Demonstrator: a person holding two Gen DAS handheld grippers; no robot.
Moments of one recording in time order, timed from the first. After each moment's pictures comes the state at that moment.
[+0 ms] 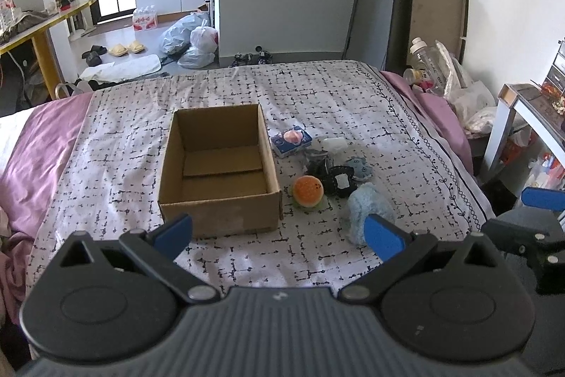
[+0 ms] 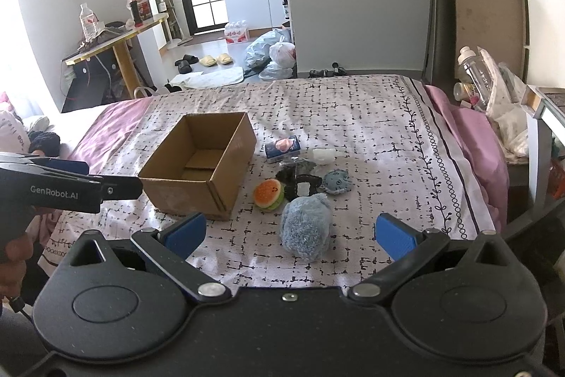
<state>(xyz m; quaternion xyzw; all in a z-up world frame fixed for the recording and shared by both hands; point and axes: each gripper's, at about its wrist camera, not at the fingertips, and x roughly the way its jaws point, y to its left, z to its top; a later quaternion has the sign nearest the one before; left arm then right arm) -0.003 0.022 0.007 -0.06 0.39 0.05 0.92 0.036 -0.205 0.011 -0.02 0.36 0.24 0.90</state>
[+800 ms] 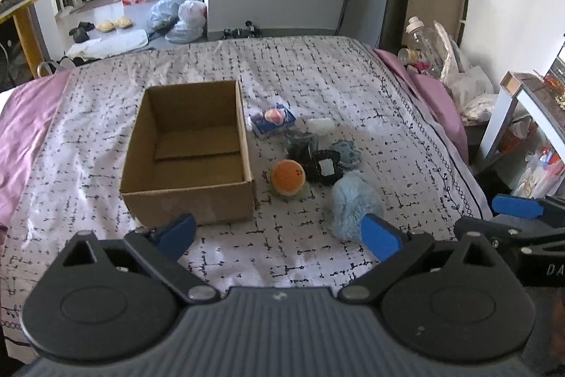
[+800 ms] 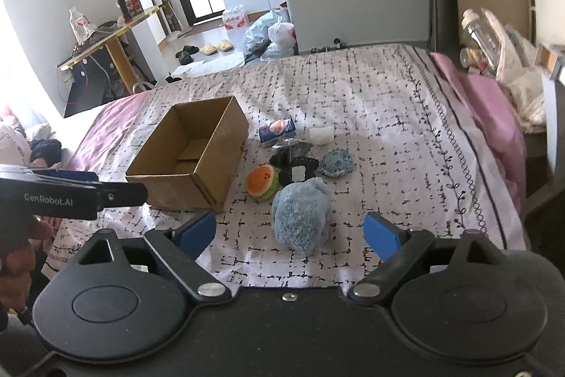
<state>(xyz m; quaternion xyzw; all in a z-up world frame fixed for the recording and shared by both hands) 0.035 0.005 -0.020 -0.08 0.44 0.04 0.90 0.076 -0.222 -0.024 0.02 0.41 0.25 0.88</state>
